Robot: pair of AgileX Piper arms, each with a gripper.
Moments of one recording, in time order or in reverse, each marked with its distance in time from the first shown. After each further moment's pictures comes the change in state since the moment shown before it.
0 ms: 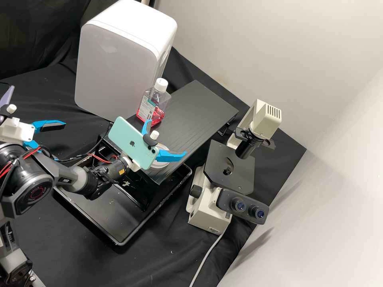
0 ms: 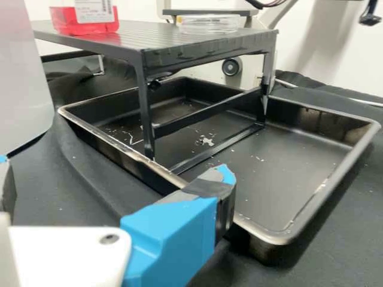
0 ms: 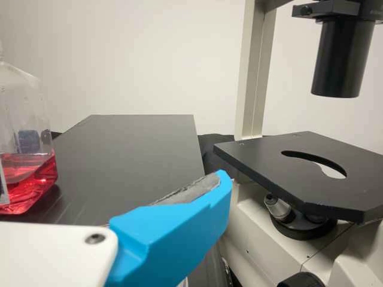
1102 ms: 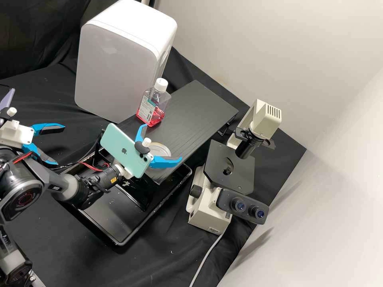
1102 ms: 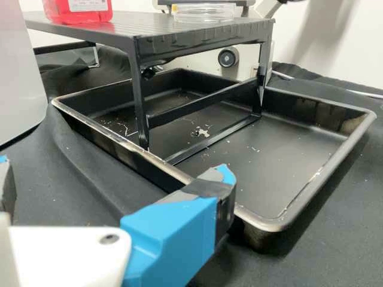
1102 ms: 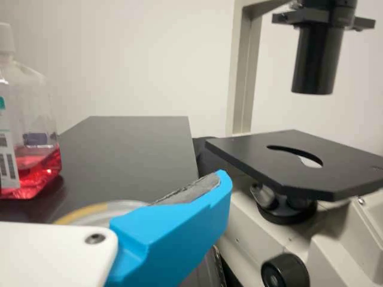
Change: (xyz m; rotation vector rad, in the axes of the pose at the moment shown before) left arm 0.000 -0.006 0.002 0.003 -0.007 -0.024; right arm -0.032 0.001 0.010 -0.010 0.004 0.020
